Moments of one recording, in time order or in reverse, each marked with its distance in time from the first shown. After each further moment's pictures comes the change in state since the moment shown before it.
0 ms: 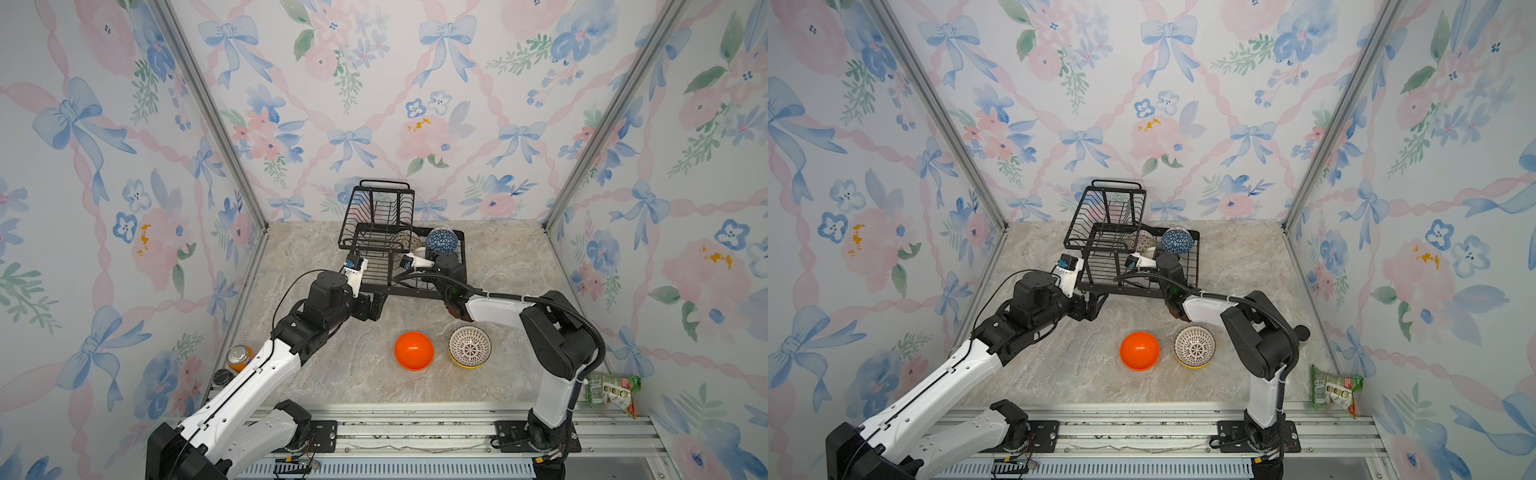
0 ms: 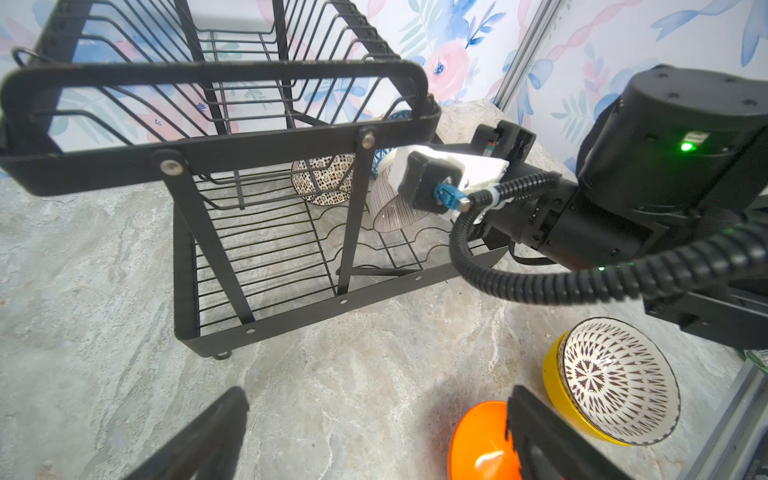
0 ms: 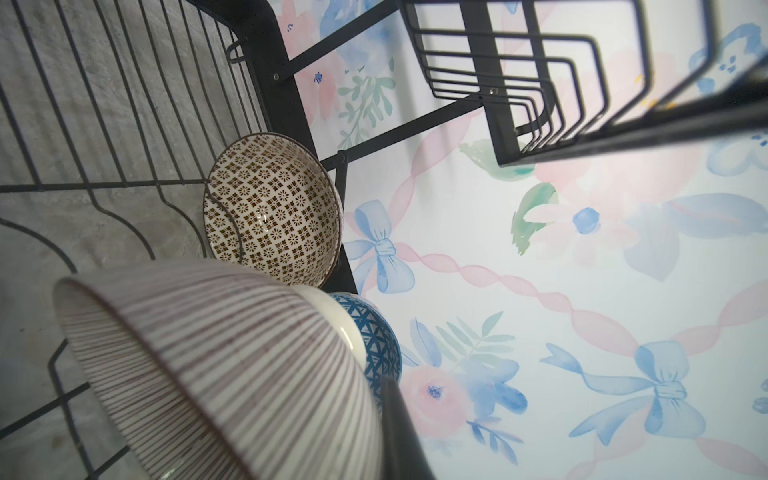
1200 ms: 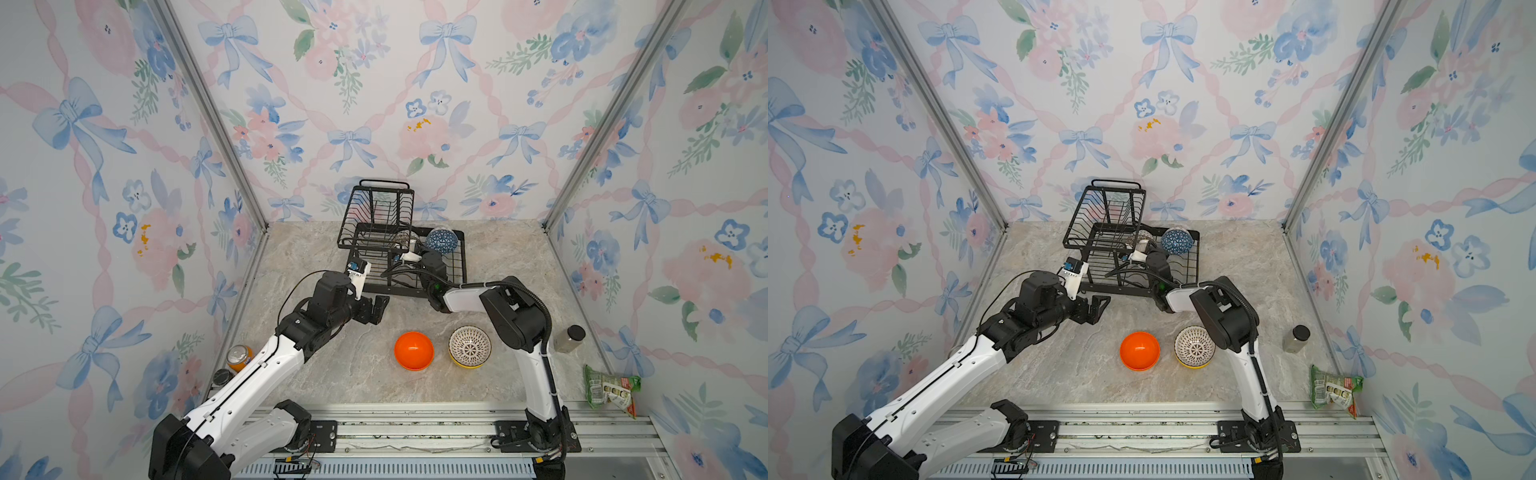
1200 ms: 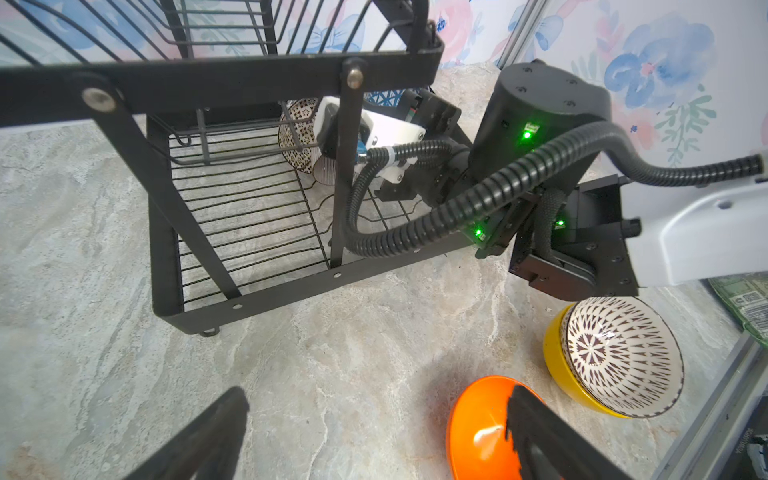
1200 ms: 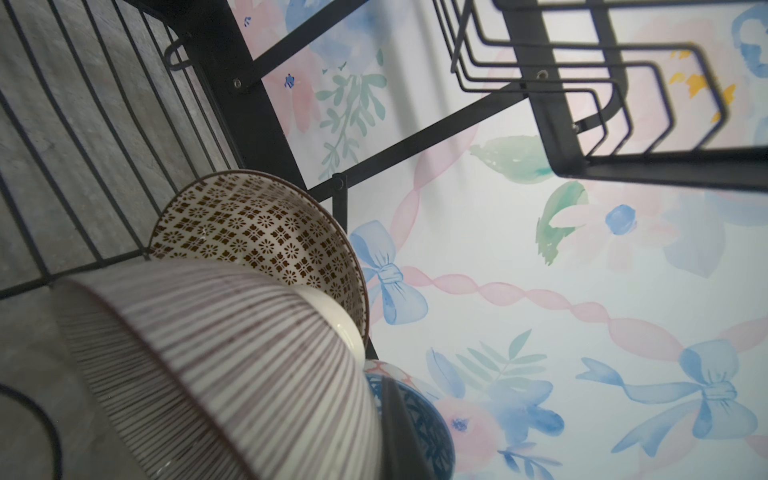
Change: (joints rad) left arm 0.003 0.040 0.000 -0.035 0.027 0.001; right arm -0.010 0.332 0.232 0.212 0.041 0.035
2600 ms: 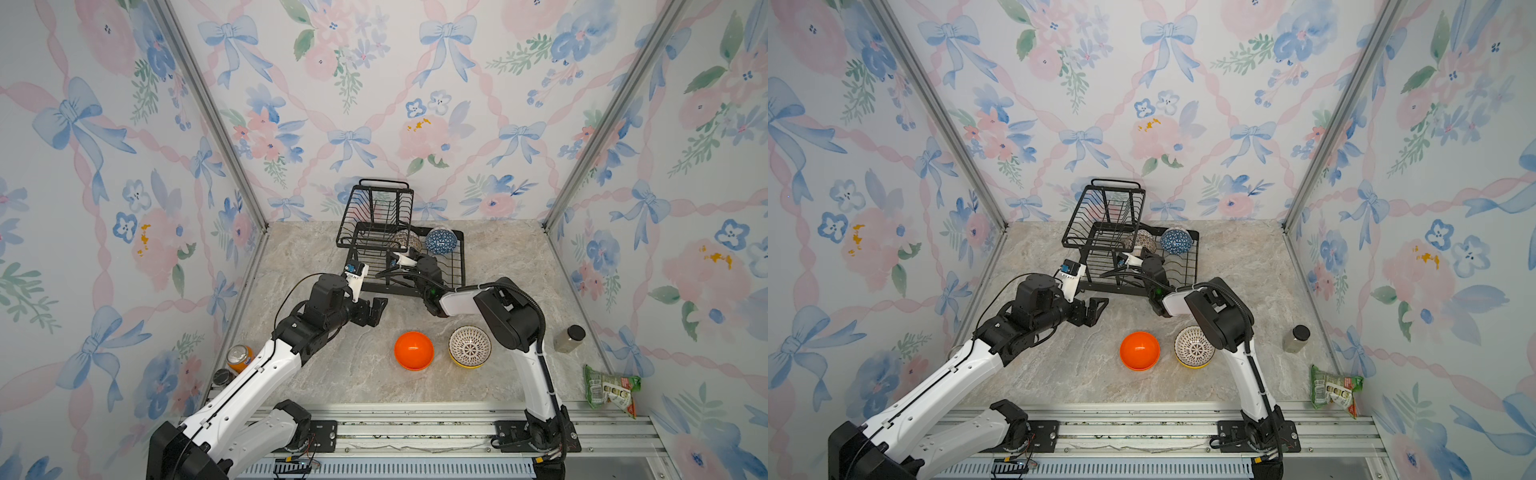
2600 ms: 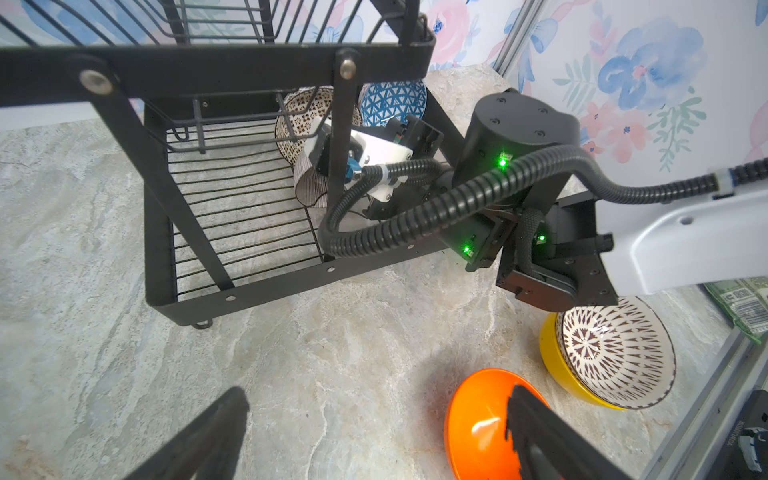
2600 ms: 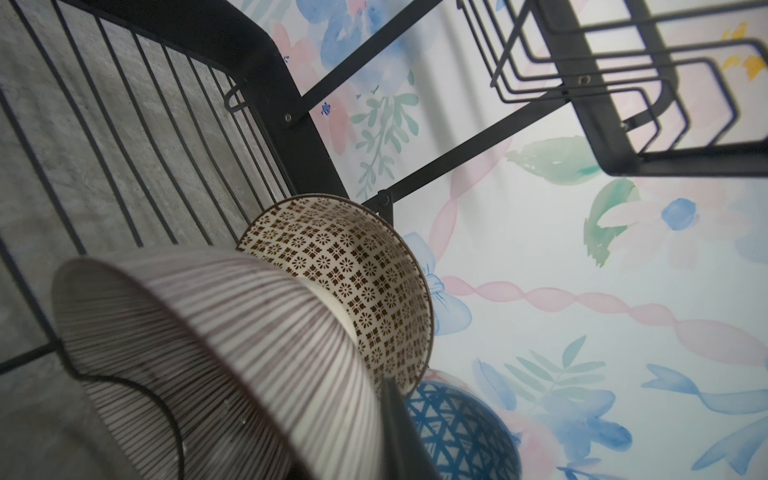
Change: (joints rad) left arm 0.010 -0.040 -0.027 -0.003 0.019 0.000; right arm 0.023 0.020 -0.019 -0.004 -0.032 0.105
